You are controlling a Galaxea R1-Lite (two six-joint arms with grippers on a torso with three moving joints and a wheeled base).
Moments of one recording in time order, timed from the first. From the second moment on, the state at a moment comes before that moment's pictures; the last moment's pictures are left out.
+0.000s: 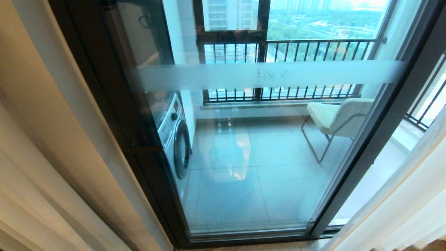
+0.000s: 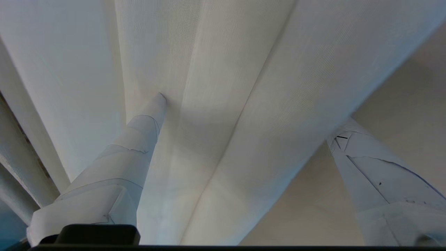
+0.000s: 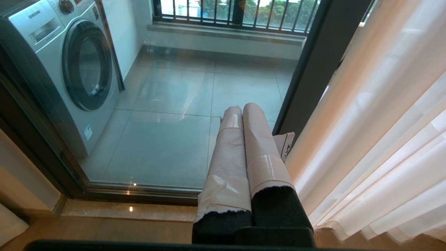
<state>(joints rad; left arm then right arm) 0.54 1.66 -1.98 0.38 0.28 -0.35 0.00 0.00 0.00 0.00 0.05 -0.11</state>
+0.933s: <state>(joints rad) 0.60 1.66 -1.98 0.38 0.34 -0.23 0.00 0.00 0.00 0.00 0.05 -0.11</state>
